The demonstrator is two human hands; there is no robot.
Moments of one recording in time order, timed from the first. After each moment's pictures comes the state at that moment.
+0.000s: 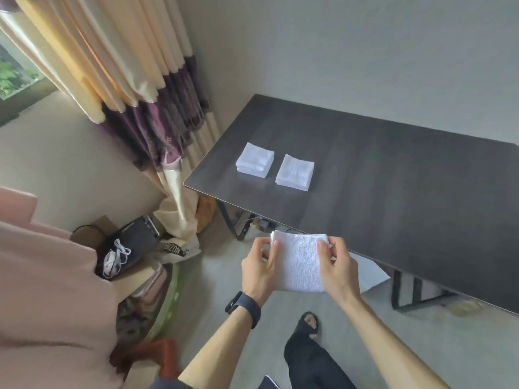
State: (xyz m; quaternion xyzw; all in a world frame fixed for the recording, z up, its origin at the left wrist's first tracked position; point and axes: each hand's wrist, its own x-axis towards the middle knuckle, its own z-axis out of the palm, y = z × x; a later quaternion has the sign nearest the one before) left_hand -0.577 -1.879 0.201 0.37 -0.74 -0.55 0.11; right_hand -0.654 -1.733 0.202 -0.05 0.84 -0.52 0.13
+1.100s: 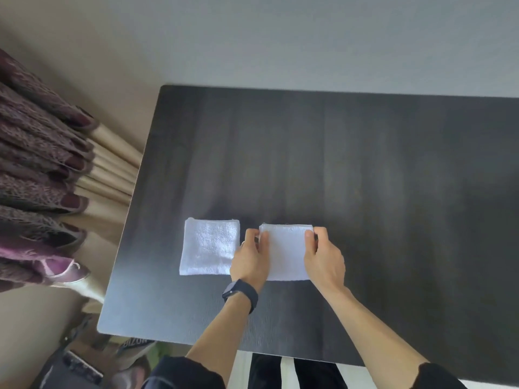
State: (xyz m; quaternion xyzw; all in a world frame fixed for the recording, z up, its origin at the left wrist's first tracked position) left_hand -0.981 -2.085 0.042 0.33 -0.85 -0.38 -0.15; right_hand -1.009 -1.931 0.032 0.12 0.93 -0.30 0.16
